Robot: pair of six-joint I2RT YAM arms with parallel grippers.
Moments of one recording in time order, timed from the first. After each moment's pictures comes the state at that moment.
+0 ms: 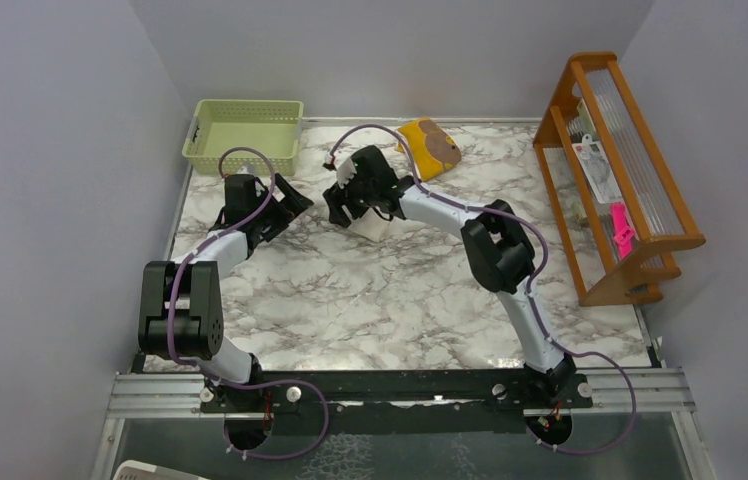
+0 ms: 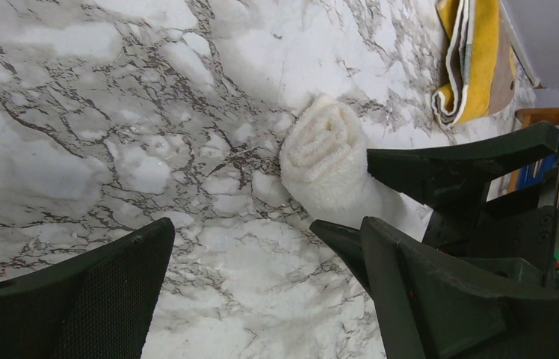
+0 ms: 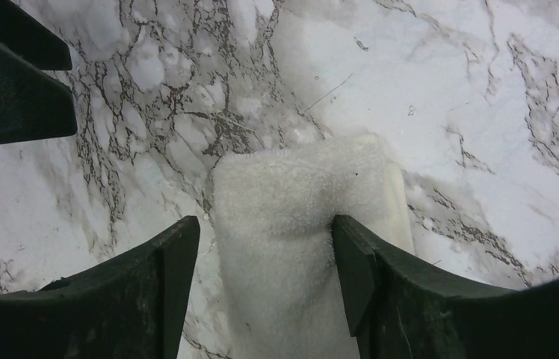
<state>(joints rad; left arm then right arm) -0.01 1.54 0.79 0.11 0.30 -0.75 0.72 2.33 1.85 -0.18 -0.29 -0.11</state>
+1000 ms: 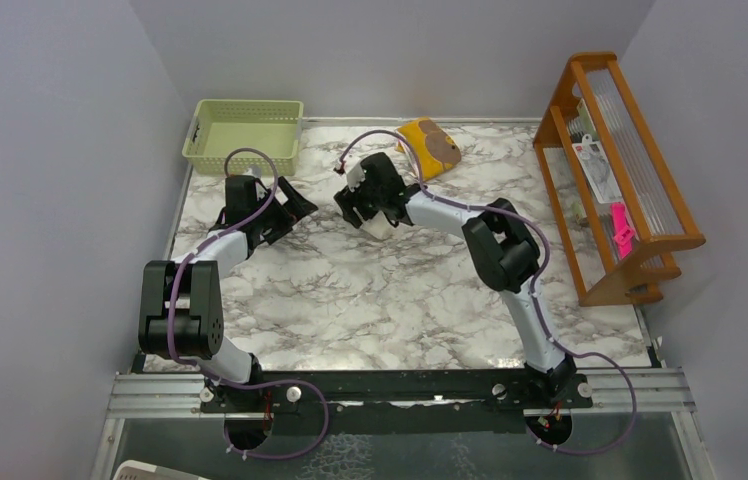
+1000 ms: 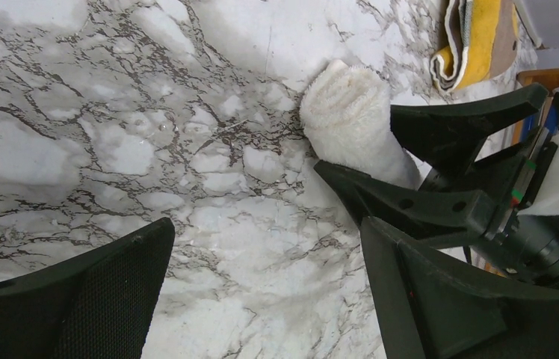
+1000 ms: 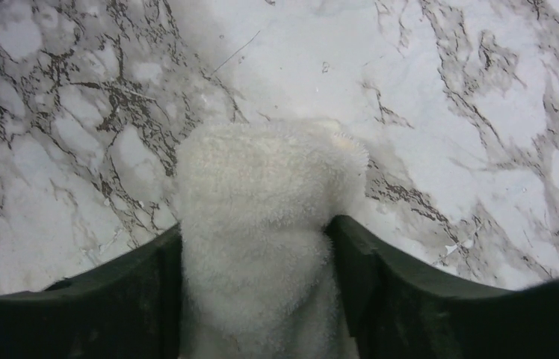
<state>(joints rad) -0.01 1.54 0.79 0.08 0.38 -0.71 0.69 2.30 1.70 -0.04 -0.15 -0.19</state>
